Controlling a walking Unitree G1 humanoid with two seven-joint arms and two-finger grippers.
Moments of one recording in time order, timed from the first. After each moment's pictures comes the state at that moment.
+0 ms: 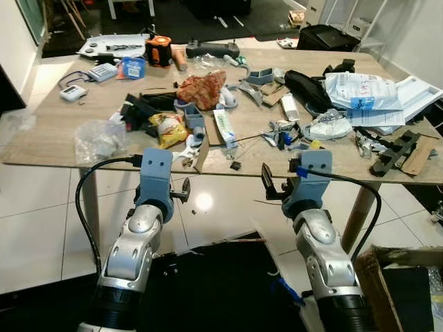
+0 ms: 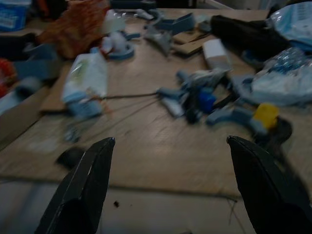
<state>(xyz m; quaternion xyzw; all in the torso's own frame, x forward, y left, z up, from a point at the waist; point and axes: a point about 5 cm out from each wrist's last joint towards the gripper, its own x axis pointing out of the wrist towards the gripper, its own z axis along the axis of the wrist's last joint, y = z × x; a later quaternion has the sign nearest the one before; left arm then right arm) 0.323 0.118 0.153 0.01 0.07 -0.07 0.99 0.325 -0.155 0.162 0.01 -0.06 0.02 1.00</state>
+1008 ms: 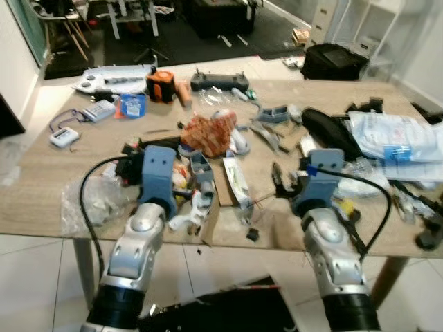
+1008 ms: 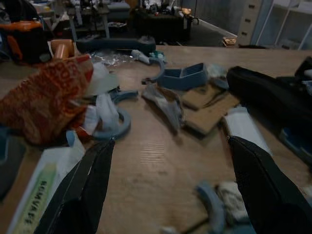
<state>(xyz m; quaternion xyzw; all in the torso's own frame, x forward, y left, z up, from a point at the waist) 0.323 0.114 0.158 0.01 0.05 -0.08 1.00 0.326 -0.163 0.165 0.01 -0.07 0.00 1.00</state>
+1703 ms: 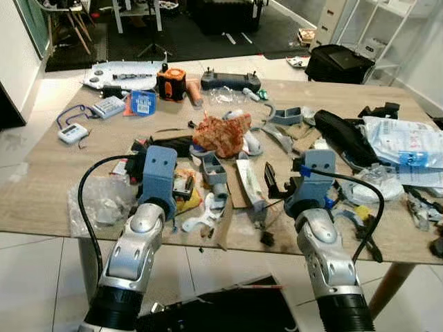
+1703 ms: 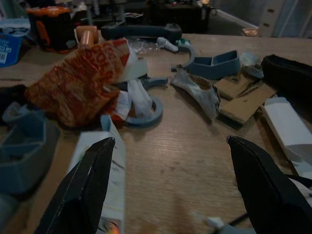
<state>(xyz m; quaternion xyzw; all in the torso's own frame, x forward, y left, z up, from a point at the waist) 0.323 0.116 0.156 0.03 0.06 -0.07 1.00 0.325 -0.156 0.162 0.01 -0.06 0.01 1.00</state>
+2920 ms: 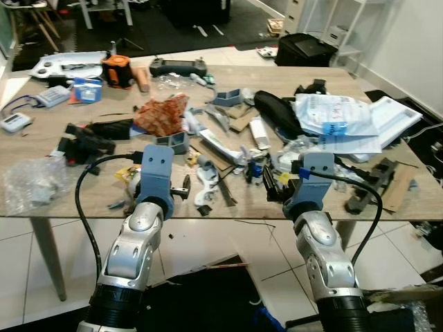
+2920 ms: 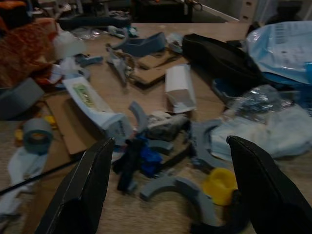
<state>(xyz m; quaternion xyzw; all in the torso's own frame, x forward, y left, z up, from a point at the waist) 0.324 0.118 0.158 0.02 0.06 -0.07 1.00 0.324 -0.151 0.160 0.02 -0.06 0.03 1.00</state>
